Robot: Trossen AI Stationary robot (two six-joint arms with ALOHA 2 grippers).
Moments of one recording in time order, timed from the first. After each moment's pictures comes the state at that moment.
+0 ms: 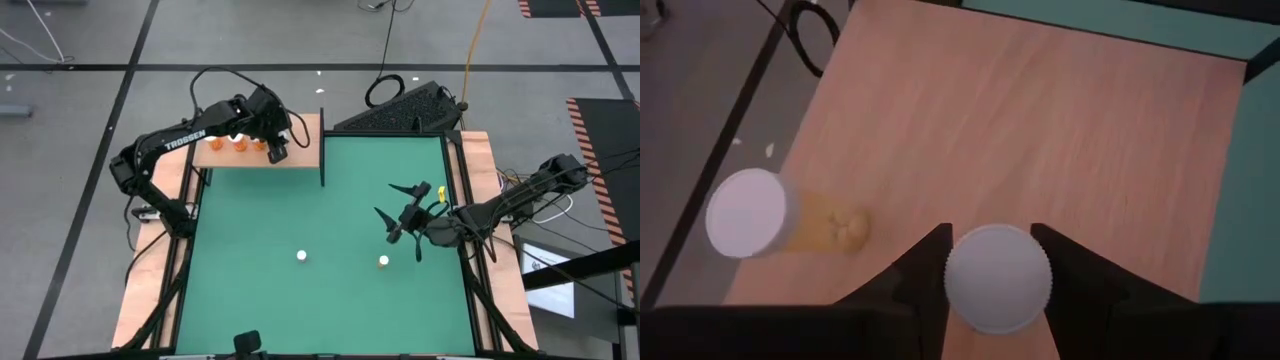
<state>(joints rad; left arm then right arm) 0.65 1.57 1.36 -0.73 0.08 0.35 0.42 1.00 0.44 0.23 1.06 -0.18</state>
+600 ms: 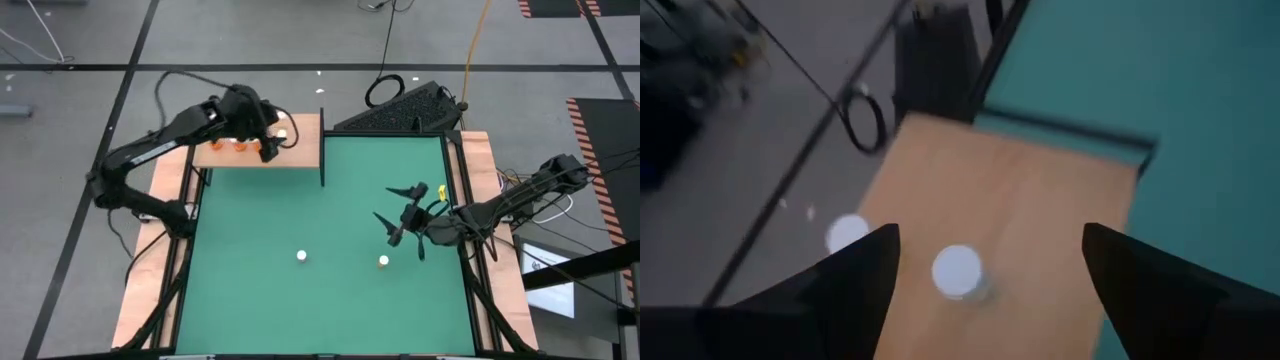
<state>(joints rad) 0.57 1.35 1.36 -0.71 0.00 0.28 0.41 0.99 0.44 0.21 0.97 -0.06</state>
